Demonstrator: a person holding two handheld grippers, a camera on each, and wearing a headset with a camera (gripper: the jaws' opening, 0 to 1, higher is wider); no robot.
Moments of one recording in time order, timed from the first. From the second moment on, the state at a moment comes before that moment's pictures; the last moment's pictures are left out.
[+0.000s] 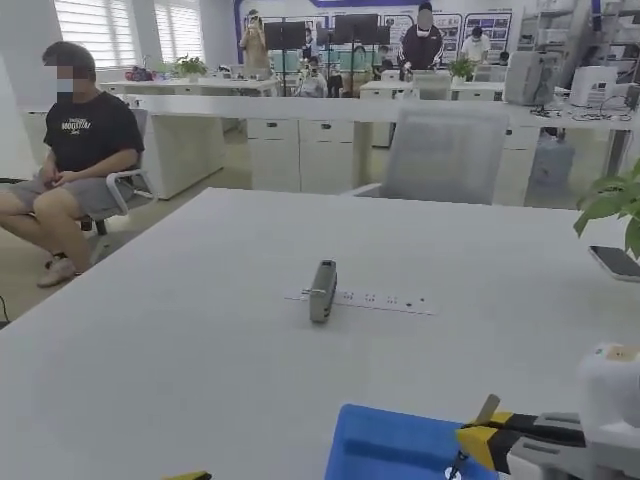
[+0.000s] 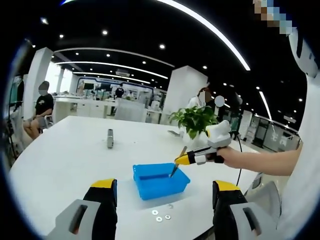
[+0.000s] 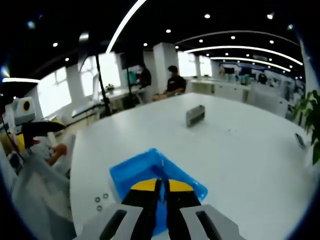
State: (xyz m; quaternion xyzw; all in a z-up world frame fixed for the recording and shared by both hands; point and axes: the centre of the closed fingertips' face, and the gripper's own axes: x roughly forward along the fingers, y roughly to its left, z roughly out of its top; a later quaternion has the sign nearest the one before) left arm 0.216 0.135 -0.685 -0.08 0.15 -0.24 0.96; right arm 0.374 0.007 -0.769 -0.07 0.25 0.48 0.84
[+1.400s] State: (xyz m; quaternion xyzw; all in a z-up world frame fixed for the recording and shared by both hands) left arm 0.224 0.121 -0.690 -0.07 0.16 -0.28 0.94; right arm 0.356 0.007 -0.764 -0.08 0.25 0.48 0.84
